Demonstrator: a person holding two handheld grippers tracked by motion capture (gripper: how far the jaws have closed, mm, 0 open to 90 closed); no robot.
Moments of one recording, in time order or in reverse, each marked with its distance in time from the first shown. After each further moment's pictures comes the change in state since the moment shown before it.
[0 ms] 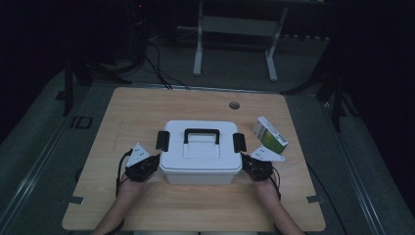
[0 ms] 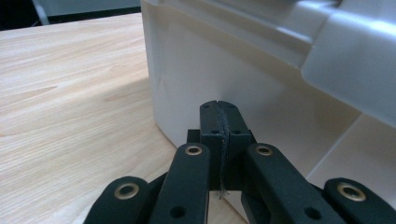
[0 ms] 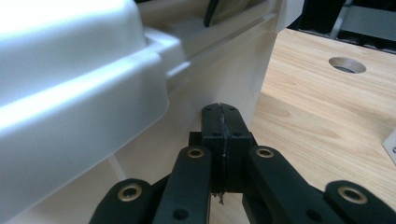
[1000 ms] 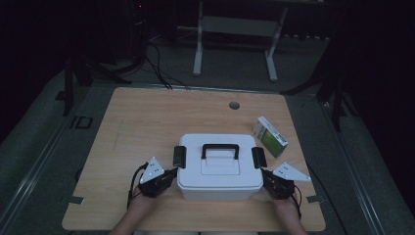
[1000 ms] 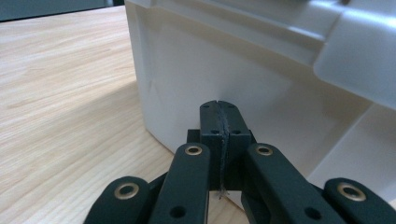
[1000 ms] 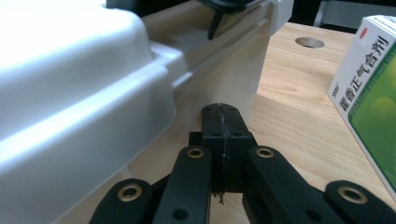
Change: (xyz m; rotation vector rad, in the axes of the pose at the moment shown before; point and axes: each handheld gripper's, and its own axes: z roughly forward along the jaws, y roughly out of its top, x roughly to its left) left arm -0.055 -0.006 0.002 -0.002 -0.118 0.049; right arm -0.004 -0.028 -0.067 -0.011 -0.039 0.045
